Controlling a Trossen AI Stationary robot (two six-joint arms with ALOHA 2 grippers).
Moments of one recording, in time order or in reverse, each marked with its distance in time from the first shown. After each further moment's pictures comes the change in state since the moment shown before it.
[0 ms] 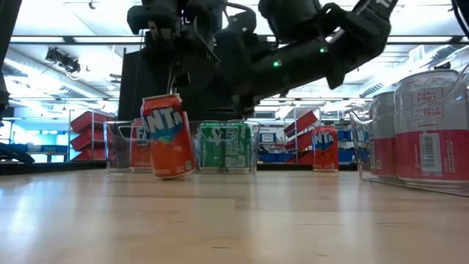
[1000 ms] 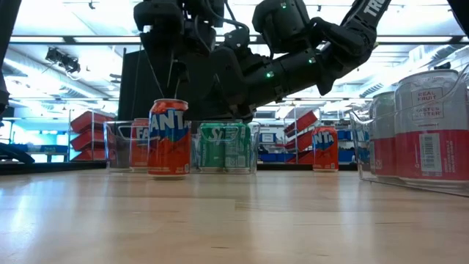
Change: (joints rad) left arm -0.025 0.002 0.023 -0.002 -0.049 -0.119; right arm -0.077 0.014 0.020 -0.029 -0.049 0.000
